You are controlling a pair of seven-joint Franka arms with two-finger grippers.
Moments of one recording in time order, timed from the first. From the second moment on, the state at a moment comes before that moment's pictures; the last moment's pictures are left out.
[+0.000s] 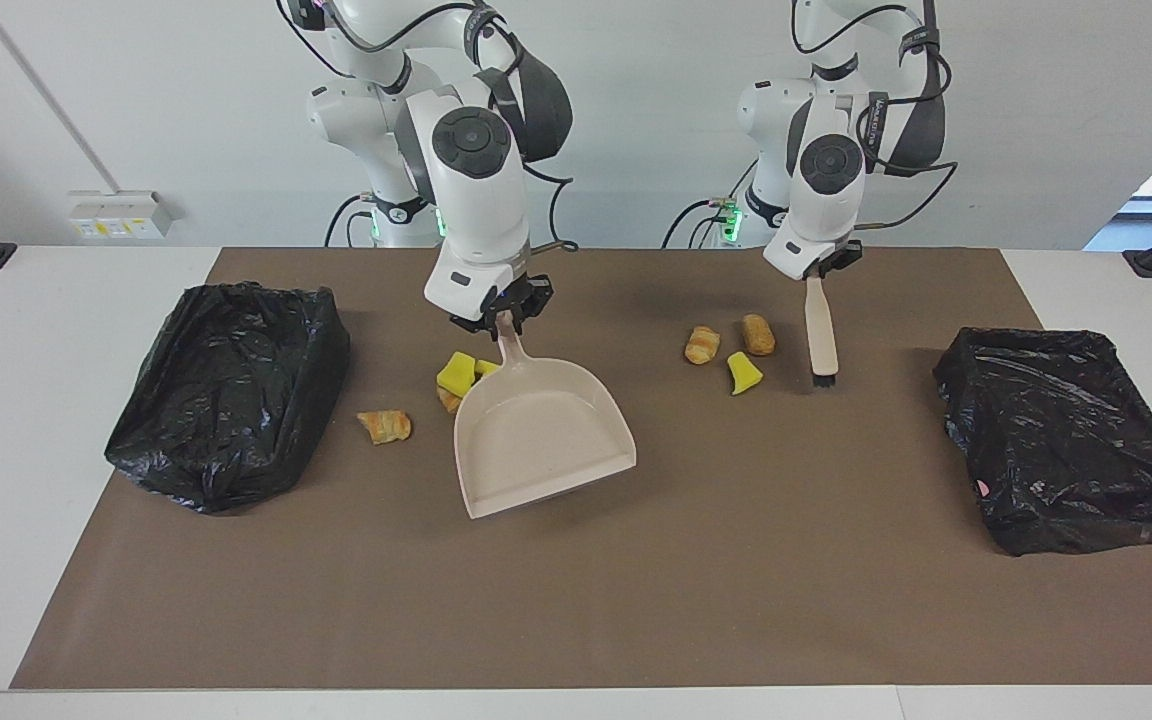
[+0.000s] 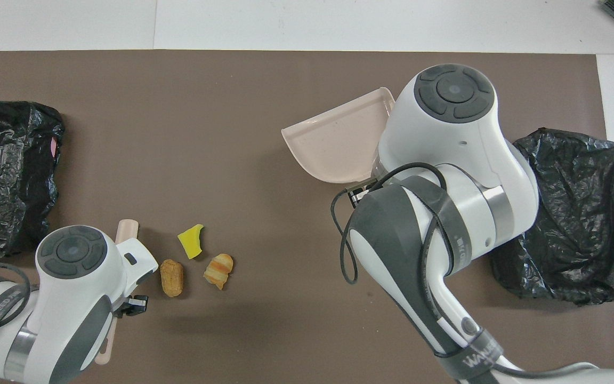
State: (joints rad) left arm -0.08 -0.31 -0.24 -2.44 0.12 1.73 -0.28; right arm 0.43 0.25 -0.01 -1.53 0.04 1.62 0.05
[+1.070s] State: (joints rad) left arm -0.16 -0.34 -0.35 -2.55 -0.16 1.90 -0.70; right arm 0.46 0.00 0.00 -1.98 -0.05 1.76 -0.76
